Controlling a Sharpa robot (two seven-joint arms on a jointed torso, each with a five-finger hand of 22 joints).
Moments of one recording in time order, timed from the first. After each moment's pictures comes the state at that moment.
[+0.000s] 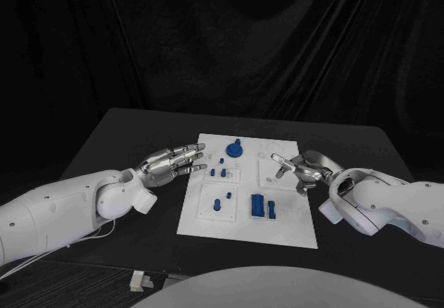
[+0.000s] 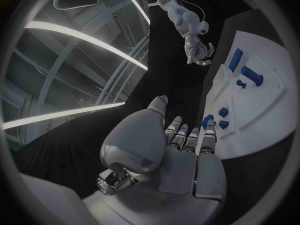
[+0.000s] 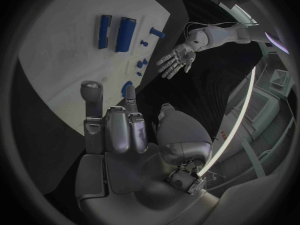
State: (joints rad) left arm 1.09 -0.76 -0.21 1.26 -0.04 0.41 0.41; left_hand 1.37 0.26 -0.16 0.18 0.48 0.27 0.09 0.13 0.04 0.06 0.07 0.13 0.03 0.01 0.08 0.01 0.01 0.17 0.10 0.20 0.05 0.20; right arm 1.10 -1.12 -0.21 1.84 -0.82 -0.57 -0.15; right_hand 0.81 0.16 -0.25 0.29 0.18 0.97 0.07 0.30 0.46 1.46 -0.01 1.47 1.31 1.43 -0.07 1.27 1.06 0.17 1.28 0.04 0.53 1.28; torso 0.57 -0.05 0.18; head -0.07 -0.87
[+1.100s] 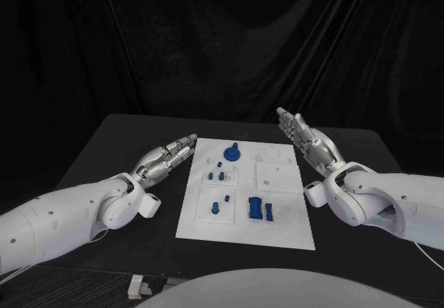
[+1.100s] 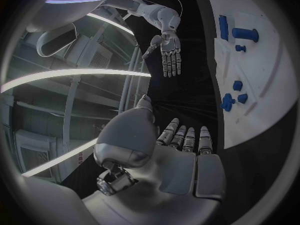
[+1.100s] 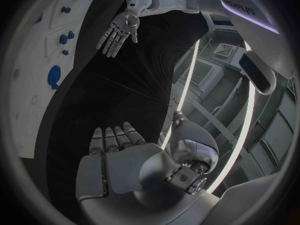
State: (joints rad) left arm 1.06 -0.78 -0.21 1.30 -0.29 0.09 0.66; left_hand 1.10 0.19 -0.21 0.23 0.24 0.21 0.01 0.04 0.01 0.01 -0.01 0.07 0.01 0.00 -0.02 0.00 0.00 0.15 0.00 0.04 0.00 0.00; right arm 1.08 -1.04 -0.19 1.69 -0.37 -0.50 0.65; right_hand 0.28 0.00 0.00 0.05 0.00 0.05 0.00 0.00 0.00 0.00 0.00 0.00 0.00 0.00 0.01 0.00 0.00 0.01 0.00 0.01 0.00 0.00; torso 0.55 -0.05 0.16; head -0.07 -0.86
